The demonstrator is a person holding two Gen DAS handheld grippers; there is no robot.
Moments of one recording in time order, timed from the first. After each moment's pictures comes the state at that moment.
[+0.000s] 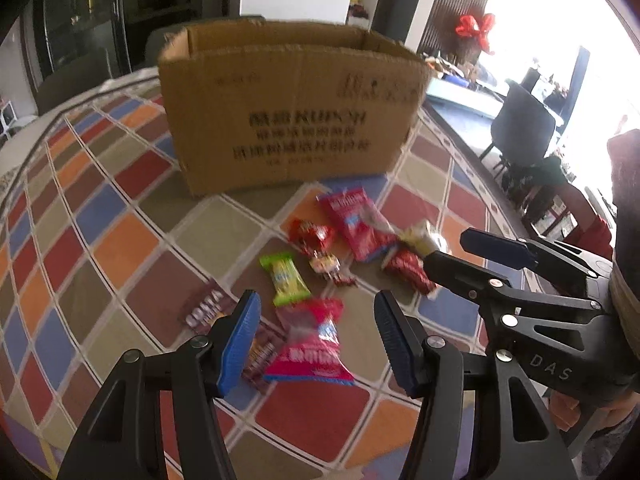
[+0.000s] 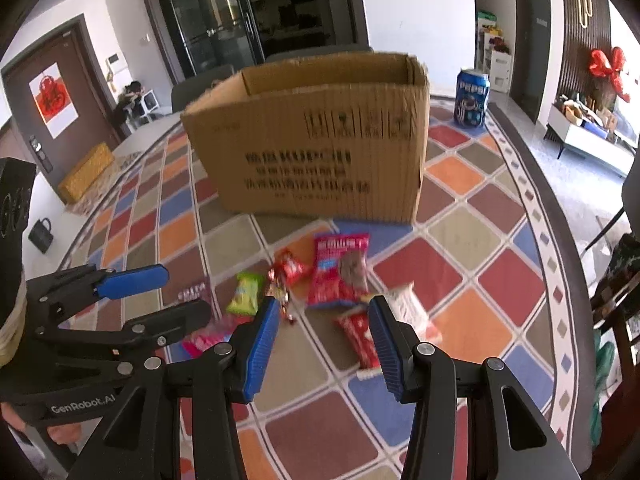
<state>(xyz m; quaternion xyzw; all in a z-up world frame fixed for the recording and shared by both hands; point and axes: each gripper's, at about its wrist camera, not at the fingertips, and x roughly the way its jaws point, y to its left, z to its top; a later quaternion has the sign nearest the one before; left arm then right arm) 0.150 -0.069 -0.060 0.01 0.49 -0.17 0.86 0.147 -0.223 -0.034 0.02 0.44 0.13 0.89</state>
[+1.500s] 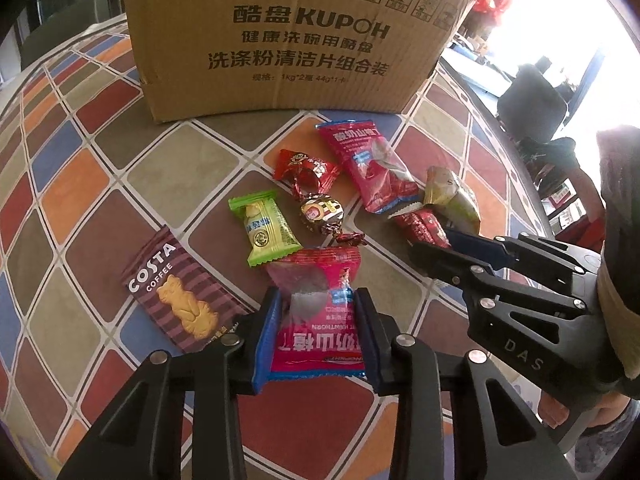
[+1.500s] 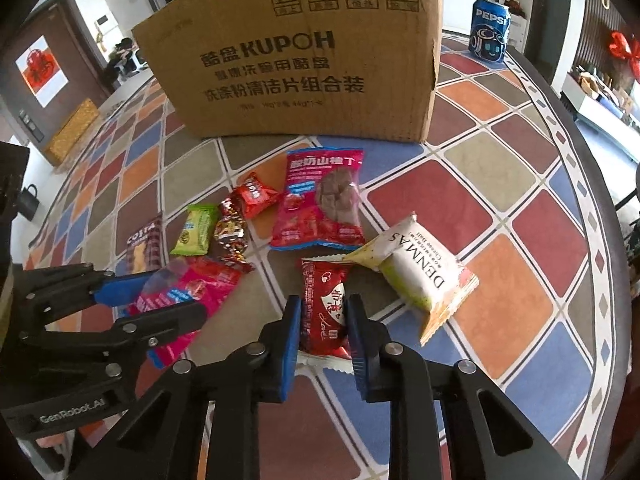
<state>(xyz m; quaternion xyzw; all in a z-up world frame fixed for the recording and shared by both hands) 0.166 -0.077 -0.118 -0.02 0.56 -0.18 0.81 0.170 -0.225 -0.101 0.01 0.52 0.13 0.84</state>
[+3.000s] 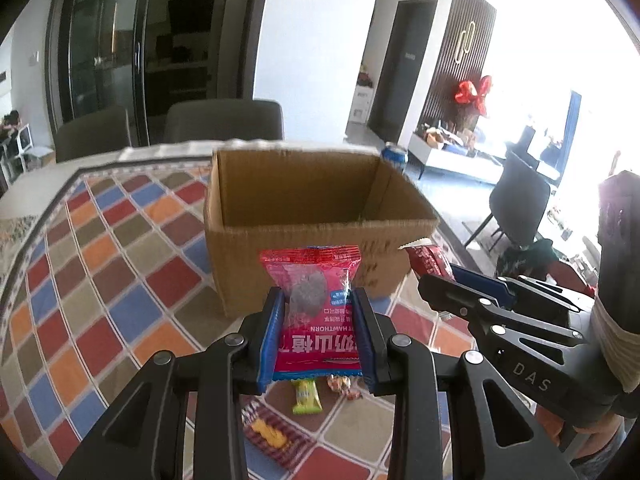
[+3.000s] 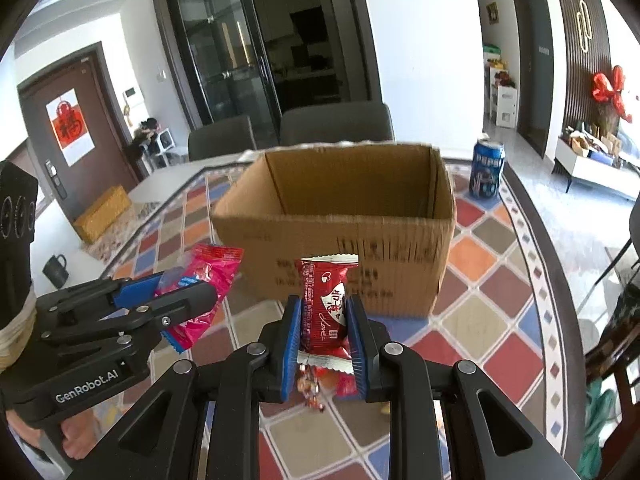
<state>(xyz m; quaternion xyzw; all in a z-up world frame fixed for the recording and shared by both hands) 0.191 -0.042 0.032 -0.03 0.36 -0.16 0.92 0.183 -0.206 0.036 0.04 0.36 0.14 0.92</state>
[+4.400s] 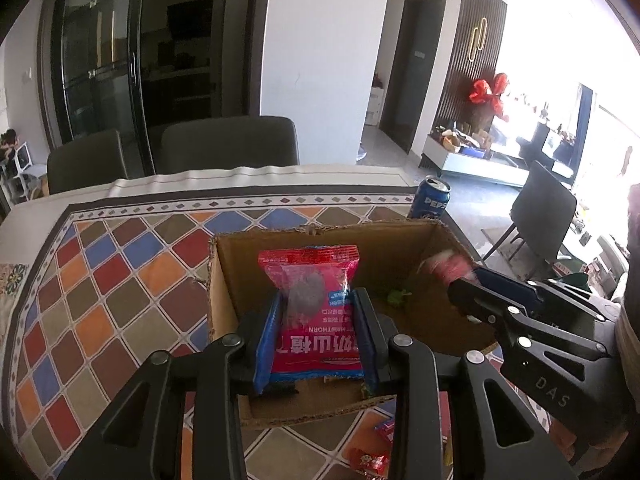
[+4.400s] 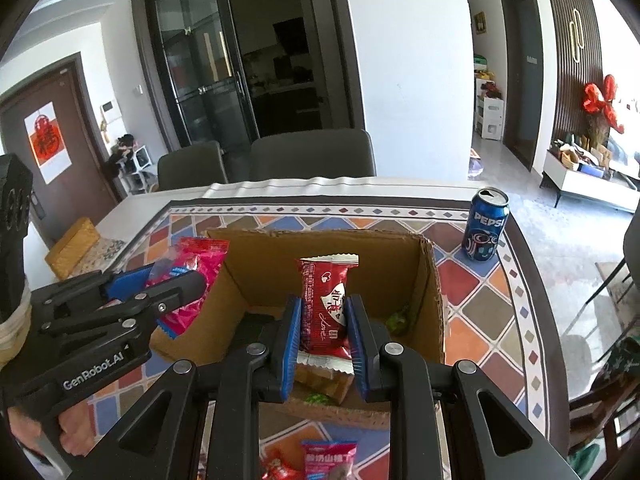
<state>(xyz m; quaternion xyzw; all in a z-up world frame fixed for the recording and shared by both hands) 0.325 -0.053 0.036 -0.01 0.37 -0.14 0.92 0.299 -0.211 0.055 0.03 0.35 0.11 0.93</state>
